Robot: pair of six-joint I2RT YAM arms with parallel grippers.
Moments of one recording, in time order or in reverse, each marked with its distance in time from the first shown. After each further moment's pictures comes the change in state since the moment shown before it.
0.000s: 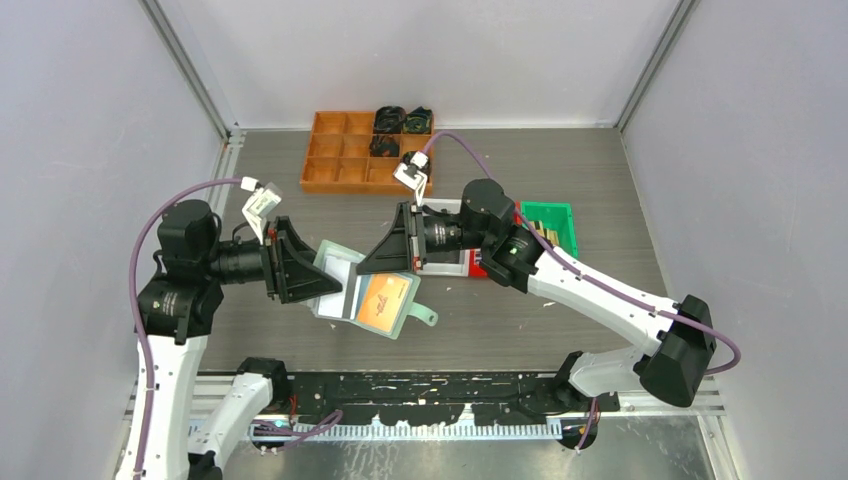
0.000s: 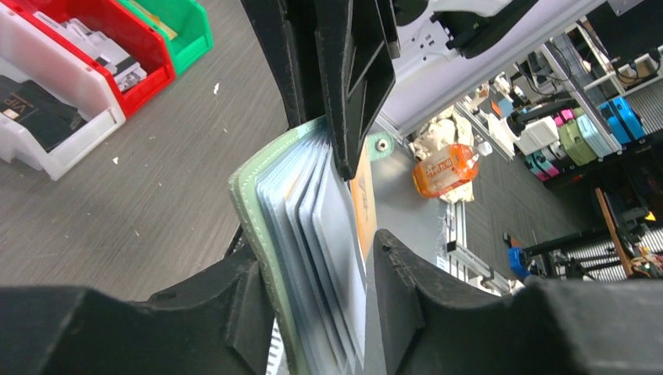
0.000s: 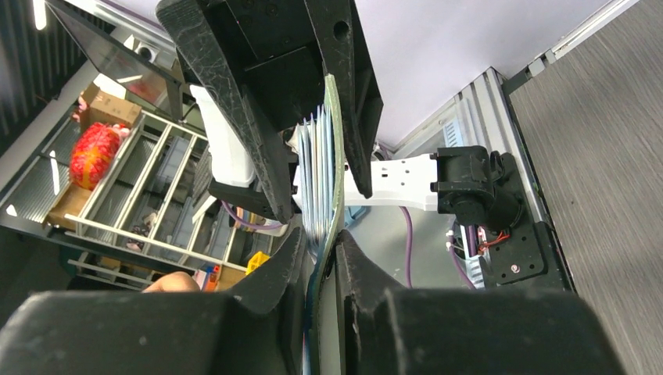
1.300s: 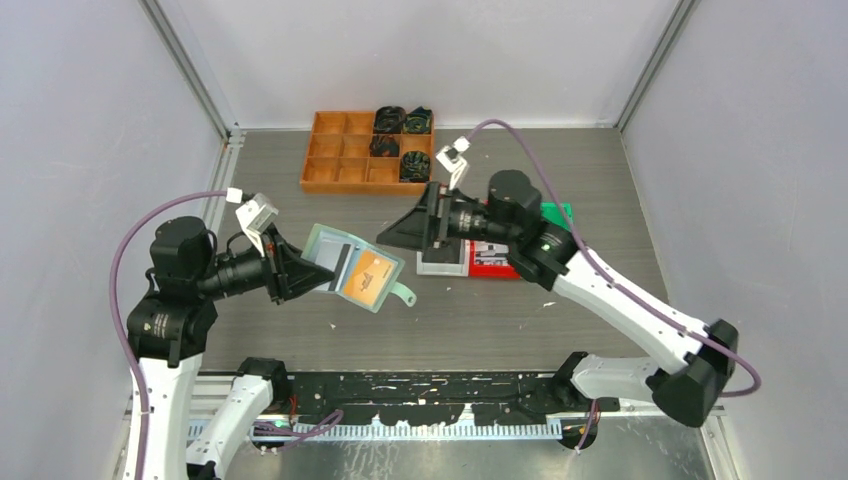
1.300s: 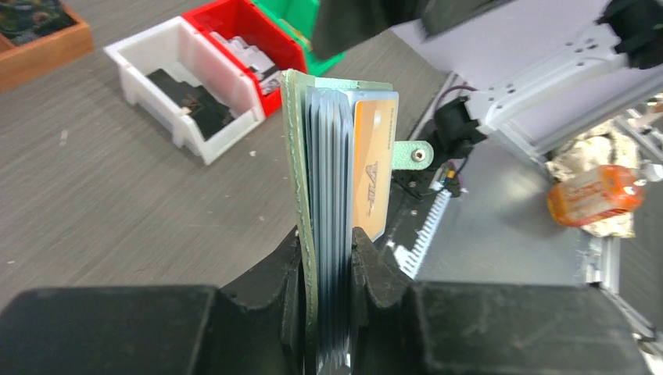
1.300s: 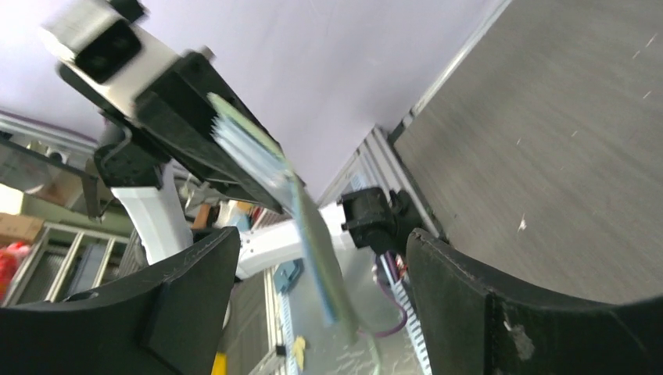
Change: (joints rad) left arm 0.000 -0.078 -0.003 -0.107 -0.316 0.230; right arm -0.117 -0.146 0.011 -0.278 0.233 -0.130
